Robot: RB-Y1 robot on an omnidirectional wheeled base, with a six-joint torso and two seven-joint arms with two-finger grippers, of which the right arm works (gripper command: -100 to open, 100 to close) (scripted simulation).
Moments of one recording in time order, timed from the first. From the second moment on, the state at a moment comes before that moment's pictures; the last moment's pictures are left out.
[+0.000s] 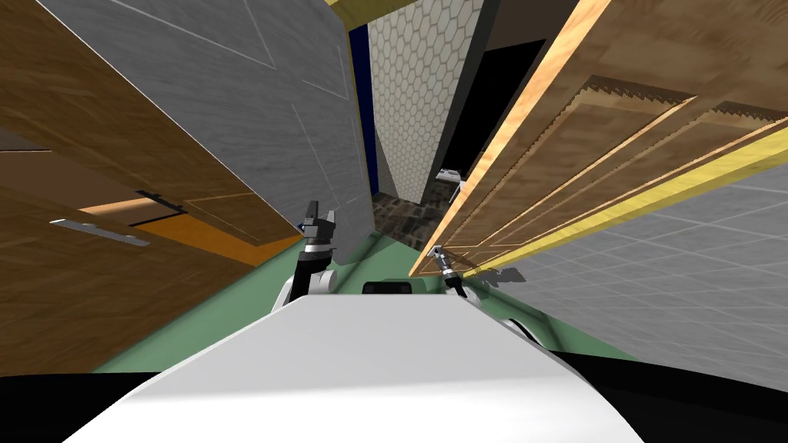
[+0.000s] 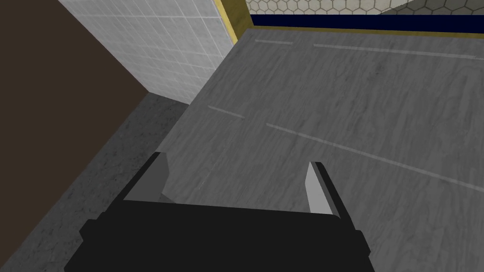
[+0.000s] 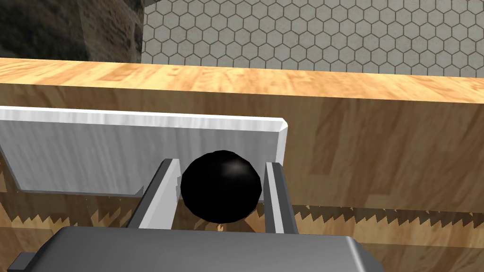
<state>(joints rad) -0.01 -0.39 0.07 -0.56 0.04 -1.04 -0.41</state>
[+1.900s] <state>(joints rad) 0.08 -0.48 0.13 -0.51 0.08 -1.25 -0.49</state>
